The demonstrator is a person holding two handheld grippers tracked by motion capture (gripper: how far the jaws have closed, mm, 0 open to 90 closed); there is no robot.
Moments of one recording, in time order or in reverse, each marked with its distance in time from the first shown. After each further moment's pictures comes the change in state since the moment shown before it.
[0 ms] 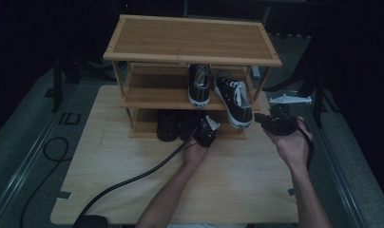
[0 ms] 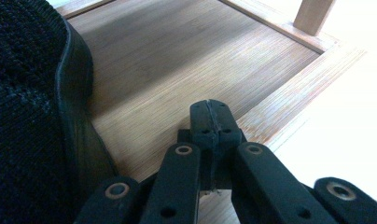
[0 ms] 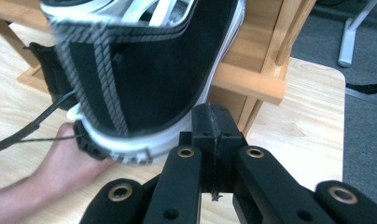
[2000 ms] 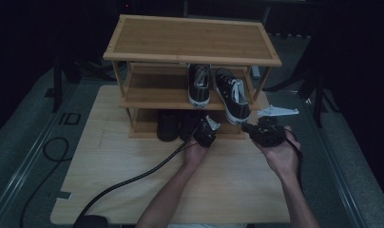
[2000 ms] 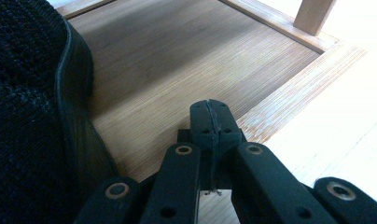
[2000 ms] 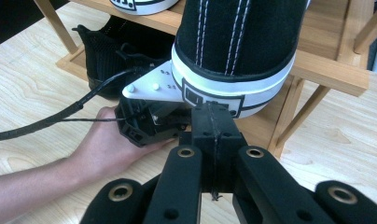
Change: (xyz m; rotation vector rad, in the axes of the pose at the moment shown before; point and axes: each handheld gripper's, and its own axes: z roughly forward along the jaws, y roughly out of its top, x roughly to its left) left arm 0.000 0.000 0.000 0.001 0.000 -0.002; right arm 0.032 -0.018 0.008 -0.017 0.086 -0.057
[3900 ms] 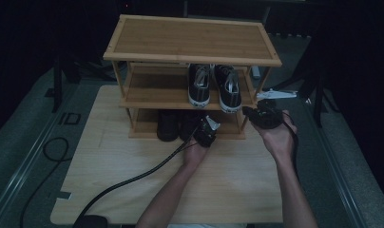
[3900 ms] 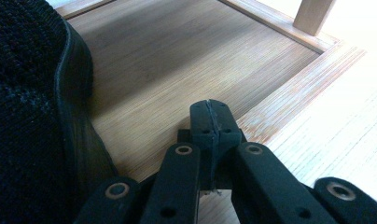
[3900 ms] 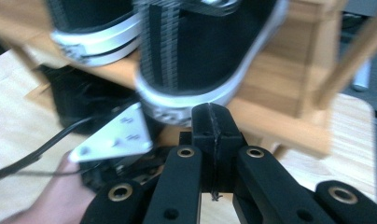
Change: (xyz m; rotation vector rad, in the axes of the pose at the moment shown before) left arm 0.000 0.000 0.000 0.000 0.001 0.001; right arm -0.029 0.032 0.025 -0.056 -0.061 0.029
